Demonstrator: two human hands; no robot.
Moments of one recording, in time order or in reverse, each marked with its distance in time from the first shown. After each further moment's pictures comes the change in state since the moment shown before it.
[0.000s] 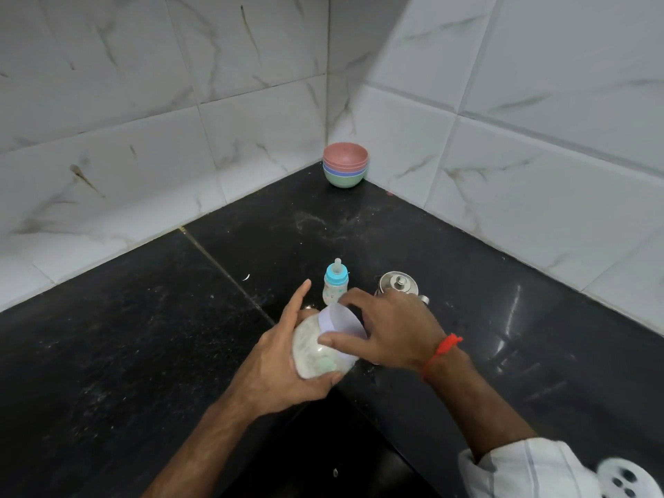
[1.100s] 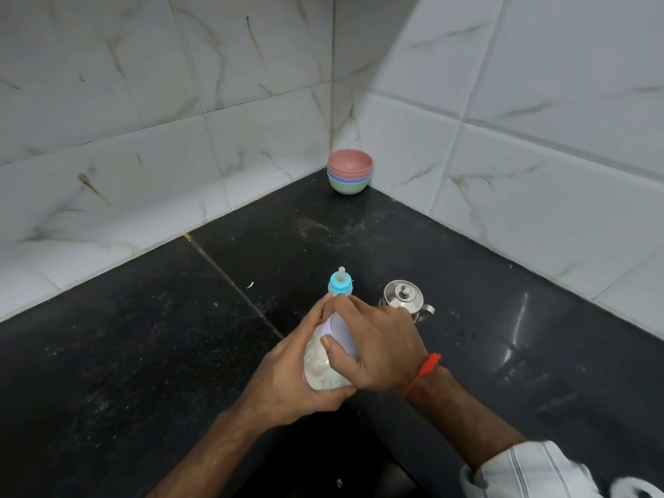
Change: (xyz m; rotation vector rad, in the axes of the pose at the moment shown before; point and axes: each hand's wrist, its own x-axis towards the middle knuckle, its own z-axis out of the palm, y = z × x) left_hand 0.008 0.004 0.010 -0.072 -0.034 -0.039; right_hand 0.006 -0.015 0.025 0.017 0.358 -0.202
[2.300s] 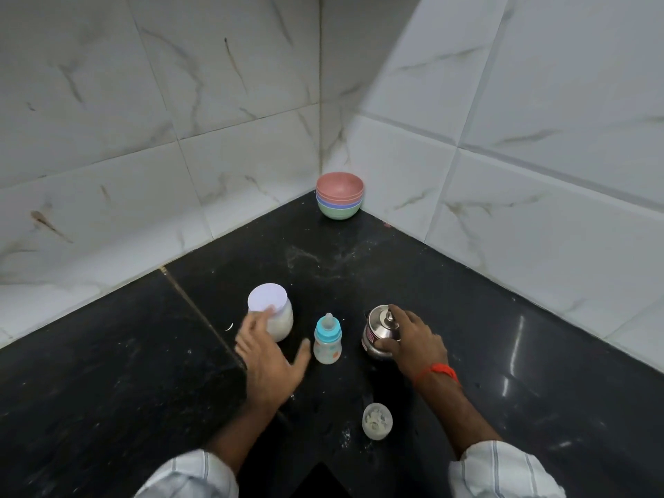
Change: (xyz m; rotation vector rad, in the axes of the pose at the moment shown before) left_hand 0.124 -0.117 0.017 0.455 0.750 -0.059; right_hand 0.017 0.158 0.050 0.020 -0.431 0.899
